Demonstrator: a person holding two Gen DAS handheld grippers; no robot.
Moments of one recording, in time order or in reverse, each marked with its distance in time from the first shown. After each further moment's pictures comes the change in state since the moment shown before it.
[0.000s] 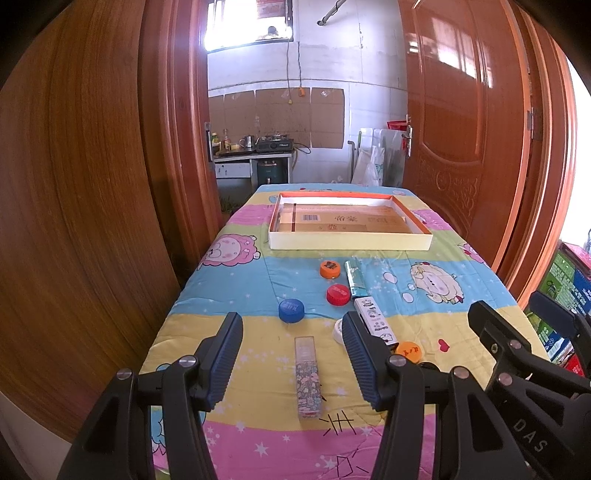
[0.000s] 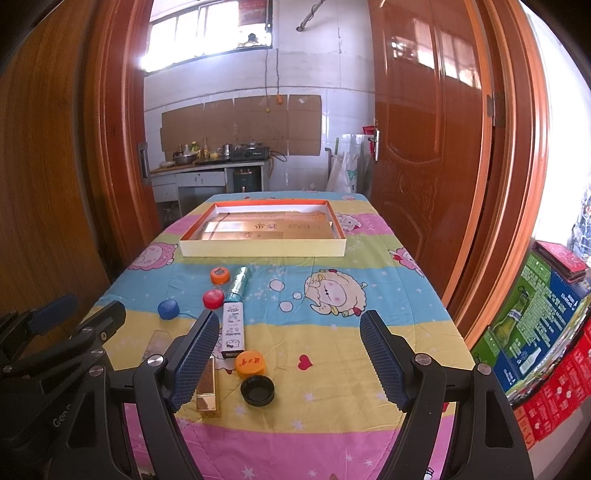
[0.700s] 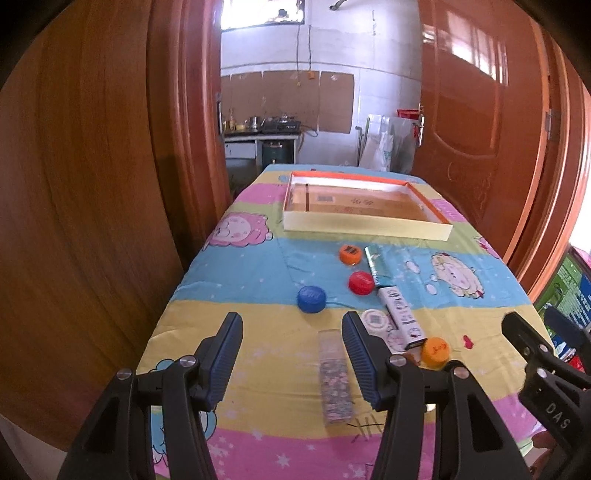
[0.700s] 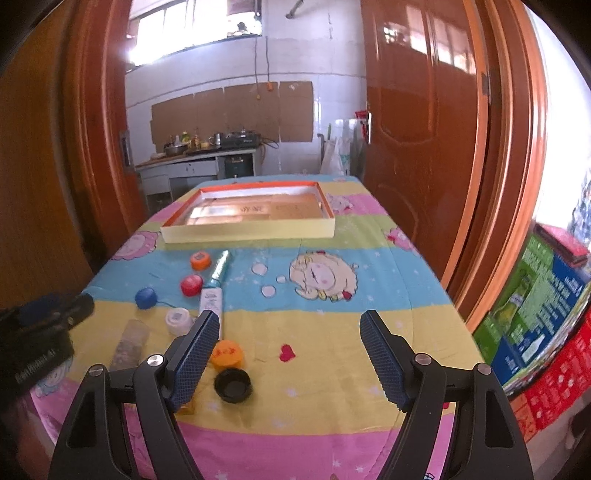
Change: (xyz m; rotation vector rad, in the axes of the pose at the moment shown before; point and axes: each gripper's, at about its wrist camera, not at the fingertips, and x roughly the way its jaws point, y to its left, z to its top) left arm 0.030 0.032 0.000 -0.046 0.085 -0.012; right arm 0.028 -0.021 -0.014 0.038 0.058 -0.005
